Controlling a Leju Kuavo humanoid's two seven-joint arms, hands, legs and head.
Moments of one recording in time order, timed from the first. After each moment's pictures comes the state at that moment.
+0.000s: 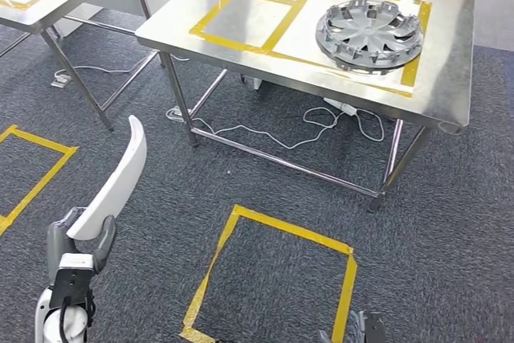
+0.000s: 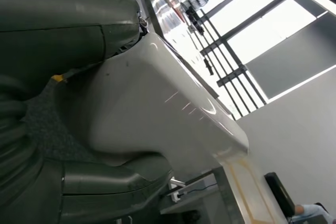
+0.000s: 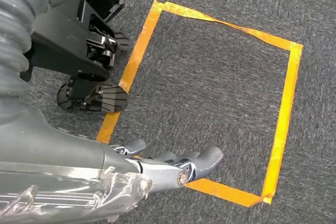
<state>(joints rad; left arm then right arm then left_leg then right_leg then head) 0.18 -0.30 0.14 -1.54 -0.46 0.18 -0.68 -0.11 0.18 -0.75 -0.29 0.78 -0.04 -0.64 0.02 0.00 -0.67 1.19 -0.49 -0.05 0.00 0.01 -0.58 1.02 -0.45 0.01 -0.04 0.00</state>
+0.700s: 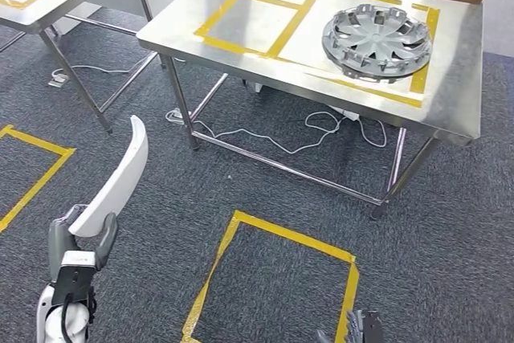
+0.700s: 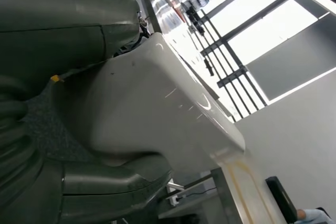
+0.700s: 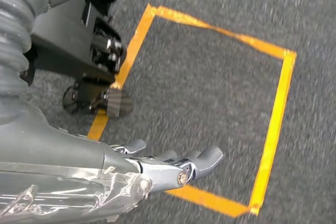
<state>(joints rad) 0.17 -0.30 0.14 -1.53 -0.47 0.19 -0.68 -0.11 0.18 -0.77 -0.29 0.80 -0.04 -0.64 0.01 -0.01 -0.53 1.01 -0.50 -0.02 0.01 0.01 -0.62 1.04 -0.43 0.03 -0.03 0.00</state>
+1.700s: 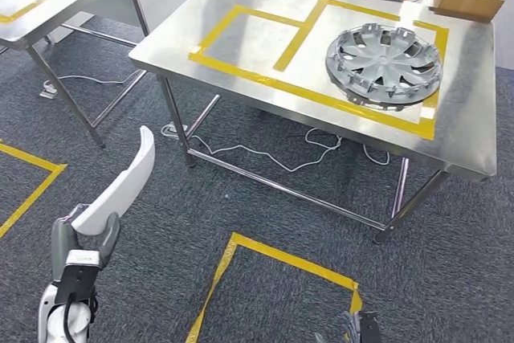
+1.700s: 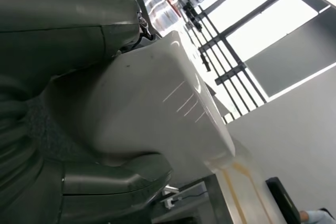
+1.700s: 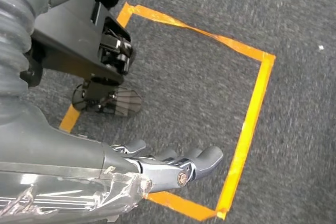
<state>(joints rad) 0.17 -0.30 0.14 -1.53 -0.49 0.19 -0.68 -0.12 0.18 -0.79 -0.28 0.84 -0.04 -0.64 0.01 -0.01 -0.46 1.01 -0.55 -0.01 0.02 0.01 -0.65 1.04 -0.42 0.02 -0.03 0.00</state>
